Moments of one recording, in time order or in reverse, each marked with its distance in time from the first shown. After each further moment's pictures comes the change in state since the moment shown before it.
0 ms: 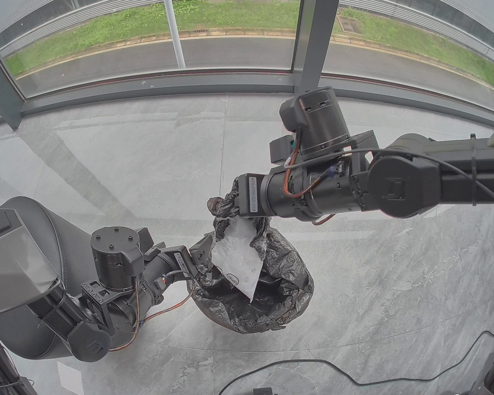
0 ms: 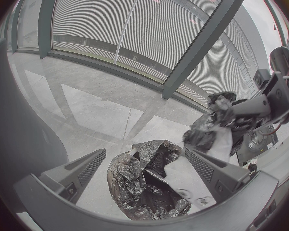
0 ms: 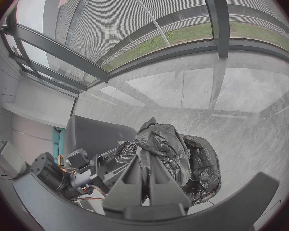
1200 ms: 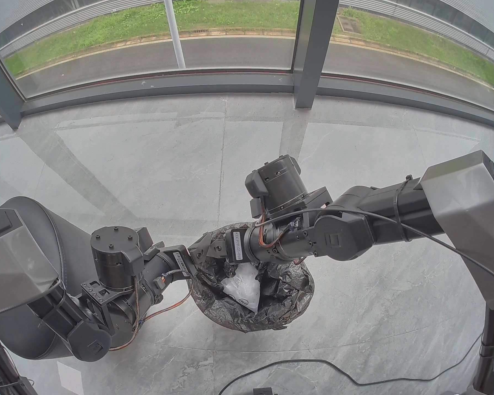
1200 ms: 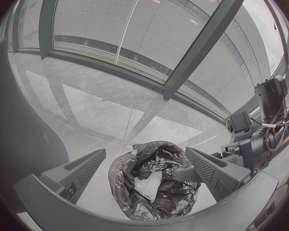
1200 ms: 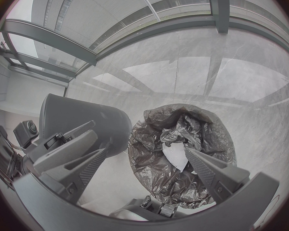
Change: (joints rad) left arm 0.001 0.002 0.000 -0.001 0.002 0.000; right arm 0.008 0.191 0.037 -0.063 -0.003 0.013
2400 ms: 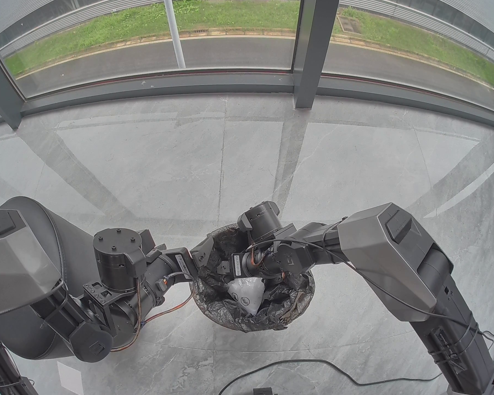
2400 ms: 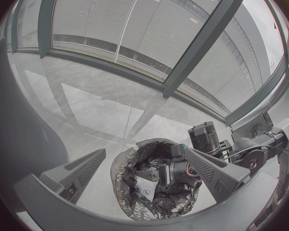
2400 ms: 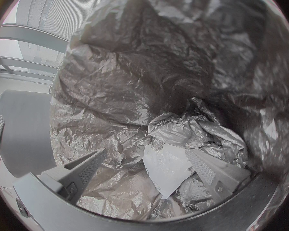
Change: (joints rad) left arm -0.001 0.009 0.000 0.001 -0.002 0.000; right arm -0.094 0.434 -0.357 0.062 0.013 0.002
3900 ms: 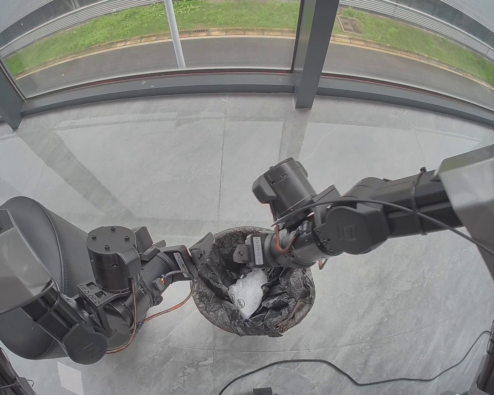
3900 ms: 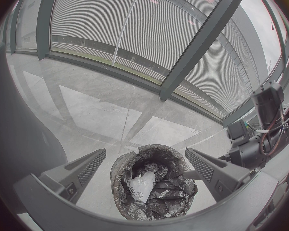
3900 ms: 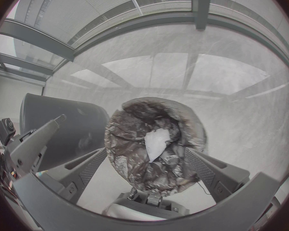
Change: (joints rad) left arm -0.014 -0.040 0.011 0.000 0.000 0.010; right arm 0.088 -0.489 0.383 0.121 -0.196 0.065
